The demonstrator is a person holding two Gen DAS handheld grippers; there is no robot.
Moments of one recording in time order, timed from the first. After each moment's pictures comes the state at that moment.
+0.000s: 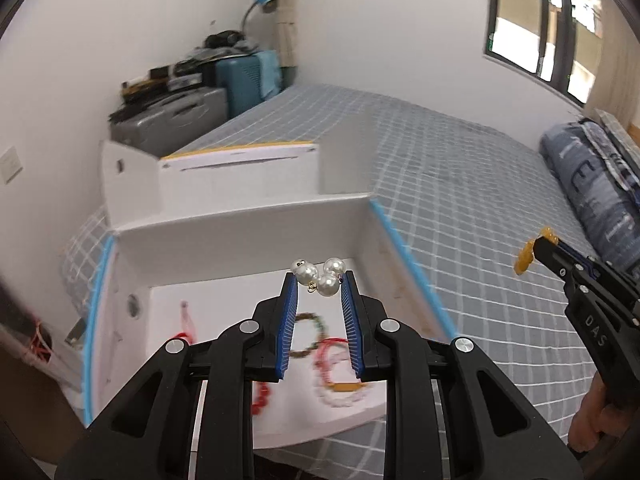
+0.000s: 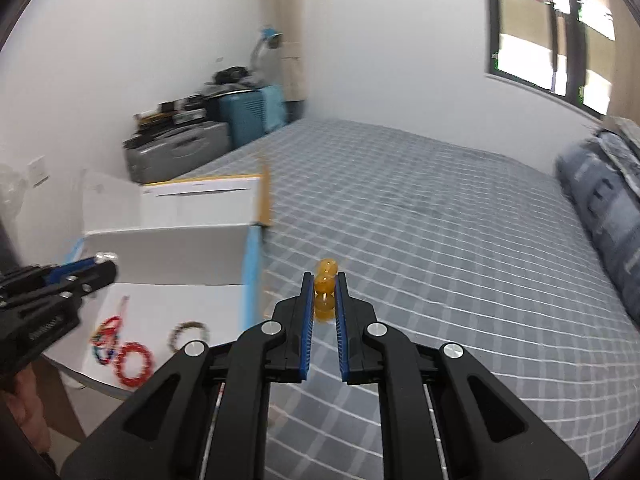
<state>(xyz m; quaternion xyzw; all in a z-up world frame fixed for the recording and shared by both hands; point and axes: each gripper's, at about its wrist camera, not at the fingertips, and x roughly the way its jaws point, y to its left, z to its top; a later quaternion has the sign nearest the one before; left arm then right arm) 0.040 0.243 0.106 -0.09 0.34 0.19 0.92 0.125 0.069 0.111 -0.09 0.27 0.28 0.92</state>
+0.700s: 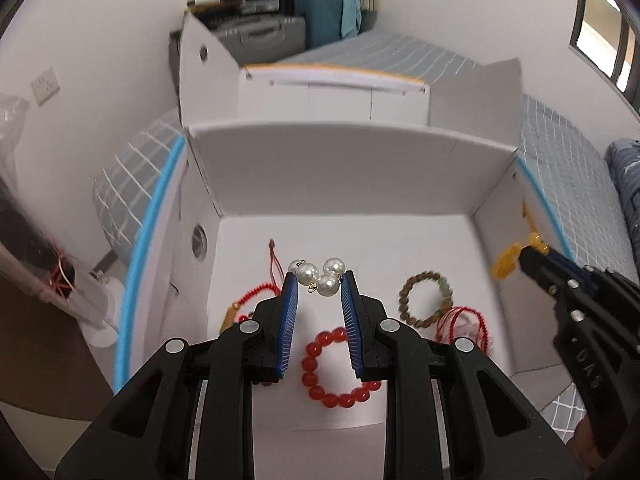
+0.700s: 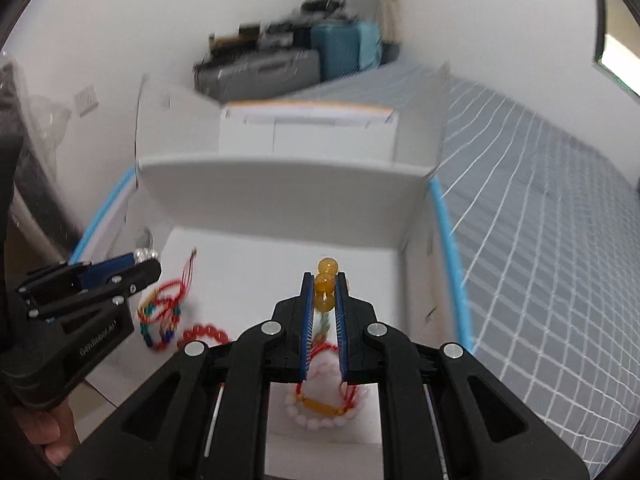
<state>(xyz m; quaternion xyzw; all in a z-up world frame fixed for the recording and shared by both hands) 0.022 0.338 0.036 -0.16 0.42 0.27 0.85 0.120 0.208 0.040 -0.17 0.38 0.37 0.83</state>
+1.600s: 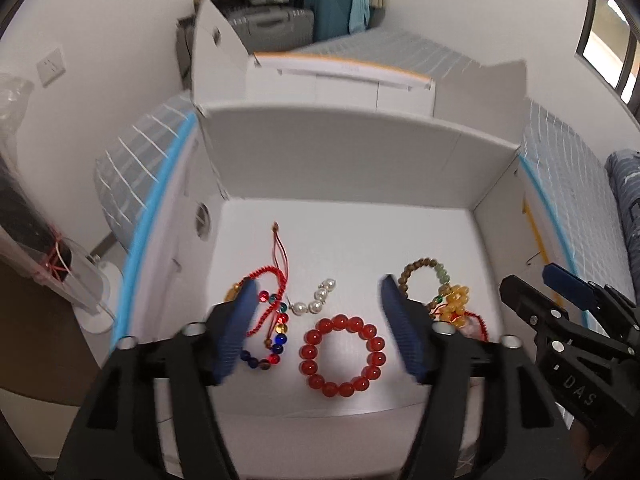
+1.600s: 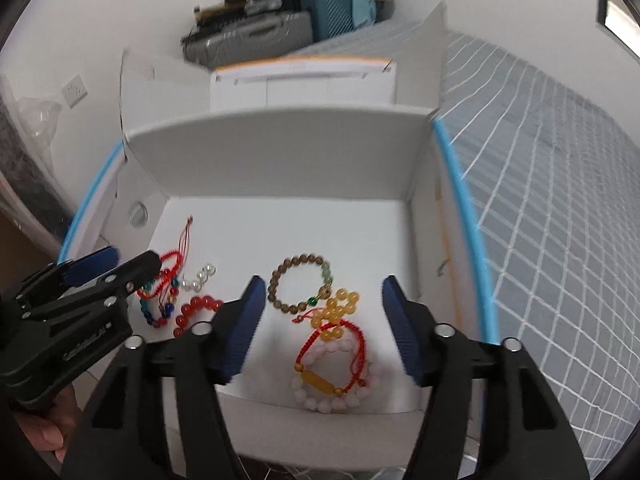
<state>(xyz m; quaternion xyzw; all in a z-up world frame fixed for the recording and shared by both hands) 0.003 0.331 0.046 -0.18 0.41 0.28 0.85 0.122 0.188 0.040 -0.14 0.42 0.36 0.82</state>
